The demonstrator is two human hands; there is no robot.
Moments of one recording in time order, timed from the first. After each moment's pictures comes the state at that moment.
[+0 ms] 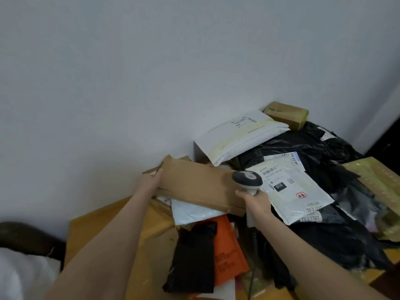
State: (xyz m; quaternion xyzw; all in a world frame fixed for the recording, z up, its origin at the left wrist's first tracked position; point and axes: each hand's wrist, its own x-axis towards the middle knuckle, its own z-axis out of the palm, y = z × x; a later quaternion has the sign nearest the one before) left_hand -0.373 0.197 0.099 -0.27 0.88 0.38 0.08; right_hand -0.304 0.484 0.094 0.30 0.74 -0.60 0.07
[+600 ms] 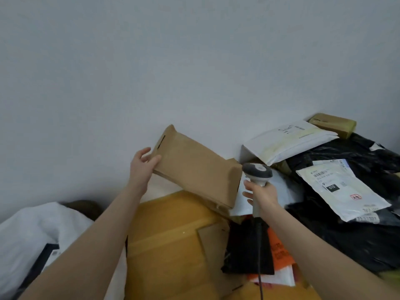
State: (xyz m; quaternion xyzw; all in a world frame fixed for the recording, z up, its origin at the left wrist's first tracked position) left_hand -0.271 0.034 0.200 -0.19 0.73 0.63 -0.15; right_hand -0.265 0.337 0.139 0.25 0.66 -0.70 0.06
